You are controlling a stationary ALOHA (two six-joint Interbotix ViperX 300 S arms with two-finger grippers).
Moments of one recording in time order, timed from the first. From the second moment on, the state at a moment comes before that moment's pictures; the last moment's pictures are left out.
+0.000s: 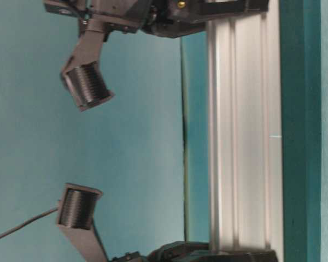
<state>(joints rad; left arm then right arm) 0.02 -0.02 0.66 0.03 0.62 -0.16 -0.02 0.06 0.54 0.02 0.83 0.02</state>
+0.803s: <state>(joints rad) -0.01 0.04 0.69 0.03 0.52 -0.19 0.02 0.09 0.59 0.04 0.74 0.02</state>
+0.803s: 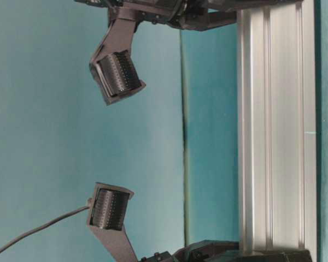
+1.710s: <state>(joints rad) 0.00 0.04 0.74 0.03 0.40 -0.15 0.01 0.11 0.61 0.04 0.70 0.02</state>
